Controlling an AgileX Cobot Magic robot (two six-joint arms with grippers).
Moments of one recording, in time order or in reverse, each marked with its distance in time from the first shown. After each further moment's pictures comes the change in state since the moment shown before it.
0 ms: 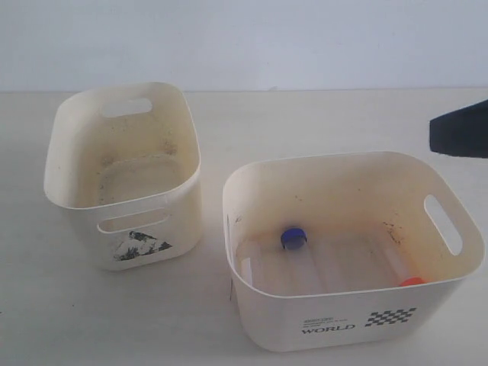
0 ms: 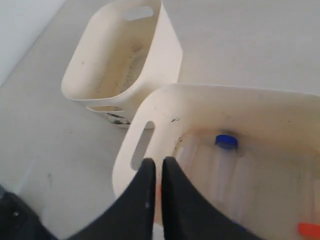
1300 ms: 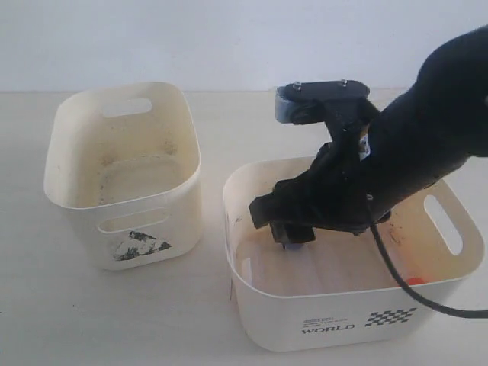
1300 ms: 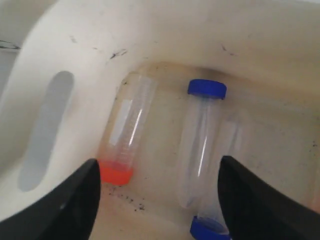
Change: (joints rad) left arm 0.000 0.000 0.000 0.000 0.000 0.000; right arm 0.606 0.672 -0.142 -0.737 -0.298 0.762
